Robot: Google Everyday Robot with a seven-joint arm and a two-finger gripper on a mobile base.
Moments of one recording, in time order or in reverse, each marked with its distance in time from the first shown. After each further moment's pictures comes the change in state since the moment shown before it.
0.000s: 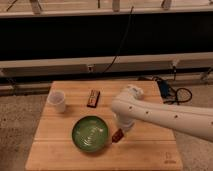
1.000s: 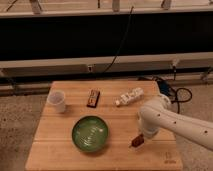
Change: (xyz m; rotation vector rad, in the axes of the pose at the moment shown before) arm 0.068 0.093 0.031 -0.010 -0.022 0.206
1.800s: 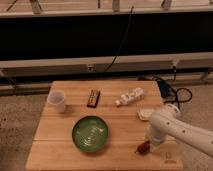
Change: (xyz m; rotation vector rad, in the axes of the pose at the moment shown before) arm 0.038 0.047 0.056 -0.006 -0.047 0.143
